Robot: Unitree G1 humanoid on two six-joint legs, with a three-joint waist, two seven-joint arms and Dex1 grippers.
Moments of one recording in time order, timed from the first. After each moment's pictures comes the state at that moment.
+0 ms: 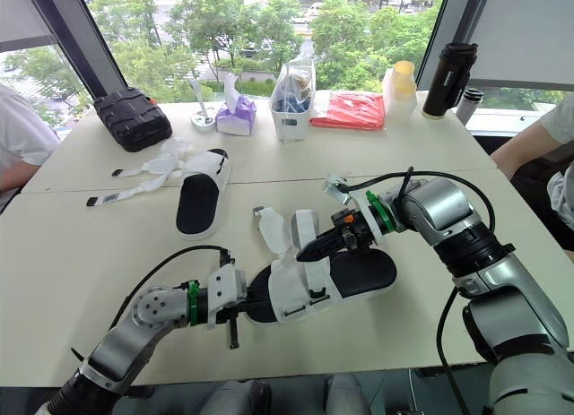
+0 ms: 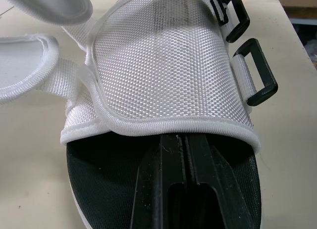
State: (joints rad) left arm -0.09 0.51 -0.33 -0.27 -0.16 0.13 -0.88; right arm -0.91 -0.77 0.44 0.13 0.61 1.08 1.48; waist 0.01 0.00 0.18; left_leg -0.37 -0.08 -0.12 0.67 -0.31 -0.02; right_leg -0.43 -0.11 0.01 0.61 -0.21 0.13
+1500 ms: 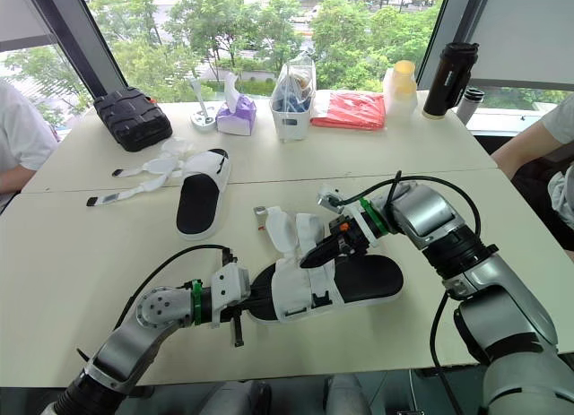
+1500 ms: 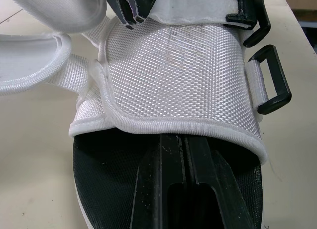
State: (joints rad) left arm -0.09 0.48 -0.34 -0.27 -0.14 0.13 -0.86; right arm -0.90 -0.73 0.50 0.17 0.42 0.95 1.51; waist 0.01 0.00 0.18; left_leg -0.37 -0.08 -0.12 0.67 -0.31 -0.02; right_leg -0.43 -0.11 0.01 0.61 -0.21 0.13
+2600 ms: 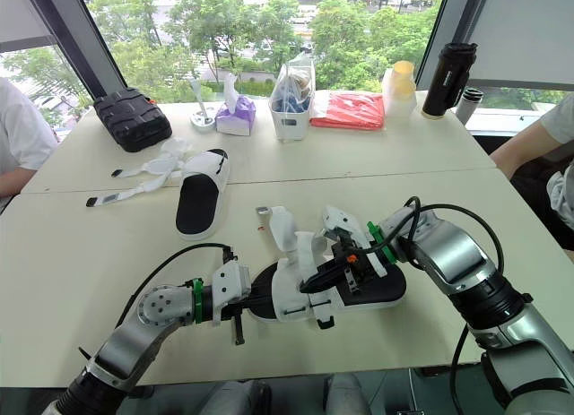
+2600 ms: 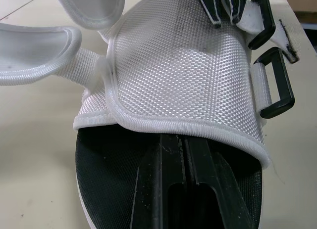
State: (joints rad) left arm -0.11 0.47 -0.33 -0.26 -0.14 0.14 -0.87; right arm -0.61 -0.82 0.35 -0.24 0.45 0.83 1.39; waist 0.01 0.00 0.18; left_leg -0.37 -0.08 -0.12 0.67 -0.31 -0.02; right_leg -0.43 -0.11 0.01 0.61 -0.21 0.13
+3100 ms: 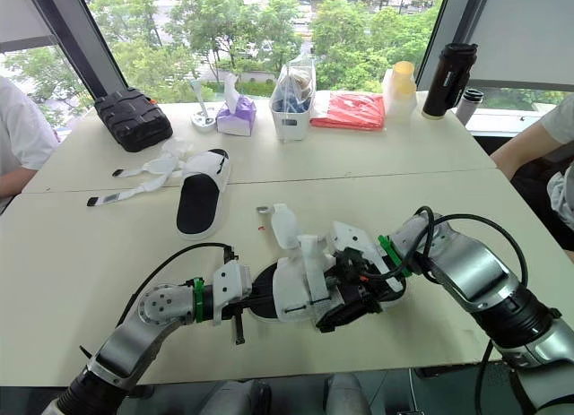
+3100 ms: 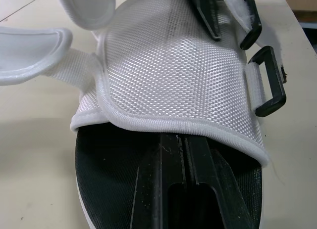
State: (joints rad) left arm -0.11 0.47 -0.34 -0.25 -0.14 0.14 -0.87; right arm -0.55 -0.94 0.34 -0.36 0.47 0.81 1.41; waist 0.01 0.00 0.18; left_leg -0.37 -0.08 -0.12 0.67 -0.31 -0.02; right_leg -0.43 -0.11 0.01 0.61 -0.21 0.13
